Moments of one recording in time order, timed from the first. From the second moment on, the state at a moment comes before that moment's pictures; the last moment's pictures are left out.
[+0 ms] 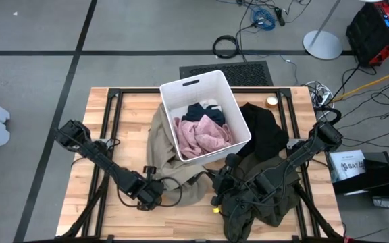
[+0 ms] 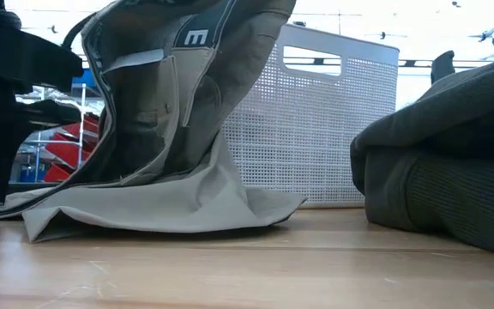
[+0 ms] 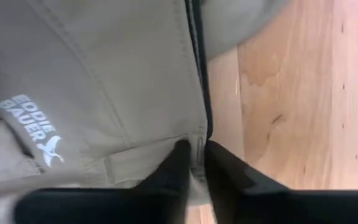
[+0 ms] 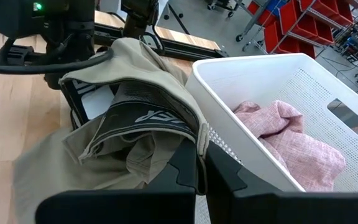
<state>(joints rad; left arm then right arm) -0.64 1.72 0.86 -0.60 -0.15 -0.51 0.61 1.72 1.36 -0.43 1.01 0.31</state>
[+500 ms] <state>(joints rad) -0.76 1.49 1.00 -0.77 -0.35 -0.55 0.66 1.66 1.41 -0.42 1.07 0.23</state>
